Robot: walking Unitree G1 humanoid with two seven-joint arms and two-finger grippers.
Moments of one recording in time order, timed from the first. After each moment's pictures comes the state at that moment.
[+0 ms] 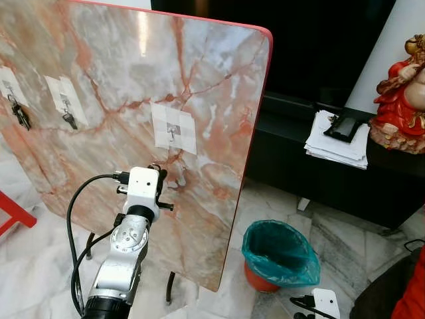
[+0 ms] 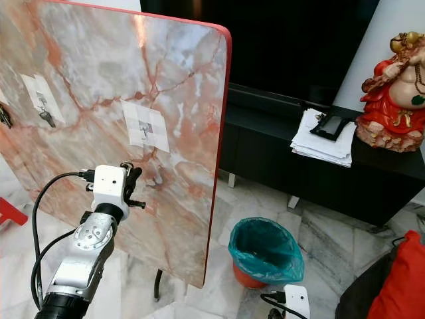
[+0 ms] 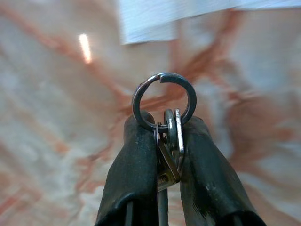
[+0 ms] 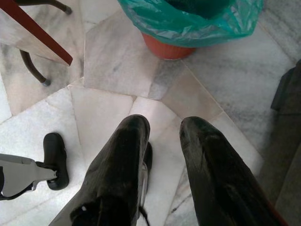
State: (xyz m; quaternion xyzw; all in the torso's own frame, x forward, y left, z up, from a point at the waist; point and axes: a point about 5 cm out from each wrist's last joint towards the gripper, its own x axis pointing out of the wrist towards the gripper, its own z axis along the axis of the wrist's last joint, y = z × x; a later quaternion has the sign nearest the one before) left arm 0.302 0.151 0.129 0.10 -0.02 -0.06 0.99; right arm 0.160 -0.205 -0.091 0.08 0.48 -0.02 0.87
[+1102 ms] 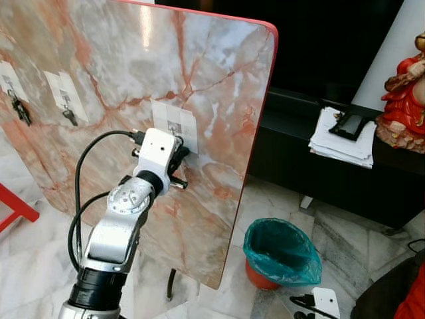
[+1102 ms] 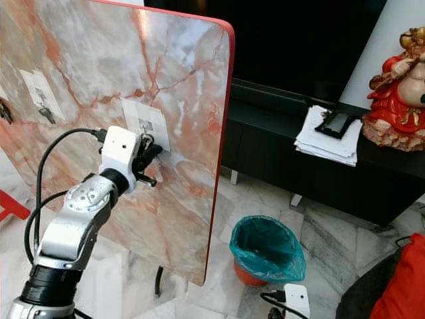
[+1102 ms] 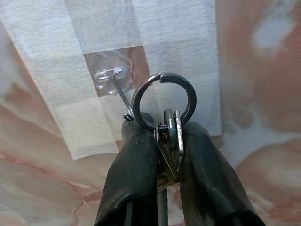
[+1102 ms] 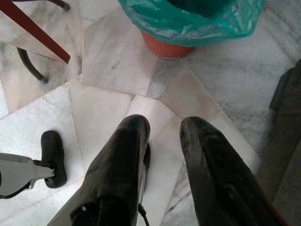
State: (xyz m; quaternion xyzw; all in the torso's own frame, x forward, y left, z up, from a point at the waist) left arm 0.313 0.130 0.201 0.12 -0.02 -0.17 0.98; right arm 0.161 -0.206 -0.090 0.08 0.48 -0.02 0.87
